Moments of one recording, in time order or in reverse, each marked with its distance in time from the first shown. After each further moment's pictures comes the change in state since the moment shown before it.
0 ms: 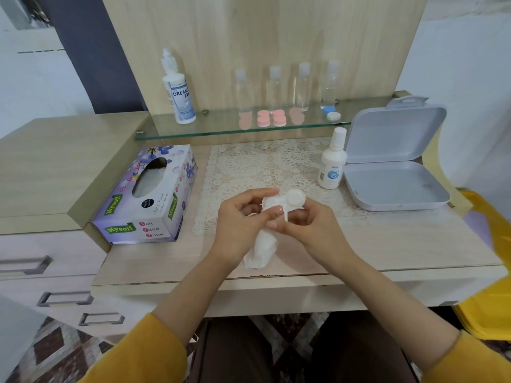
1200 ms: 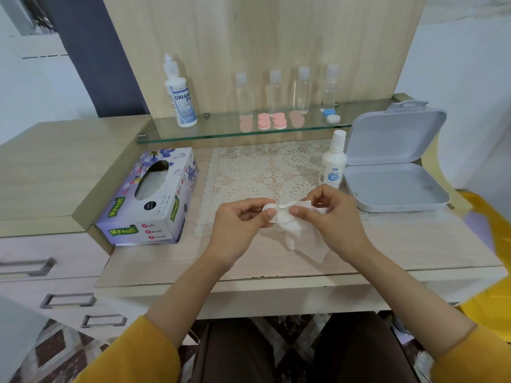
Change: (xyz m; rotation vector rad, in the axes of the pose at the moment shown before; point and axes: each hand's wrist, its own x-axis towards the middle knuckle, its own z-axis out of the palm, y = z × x) left_hand -0.002 0.002 -0.007 0.042 -0.024 -0.078; right_hand 0.012 0.000 -0.023 -0.193 0.225 -0.125
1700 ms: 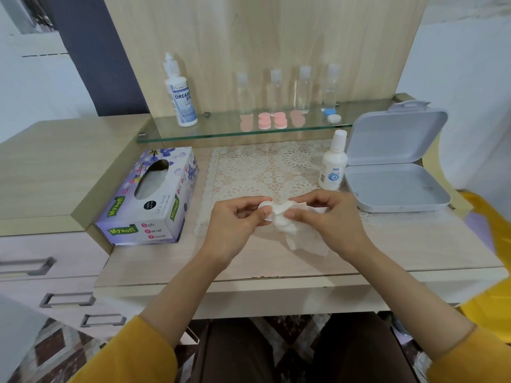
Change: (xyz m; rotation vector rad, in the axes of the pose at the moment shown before) left_hand 0.000 0.003 -0.005 0.004 0.019 0.000; right_hand -0.001 -0.006 0.002 0.036 -0.066 0.005
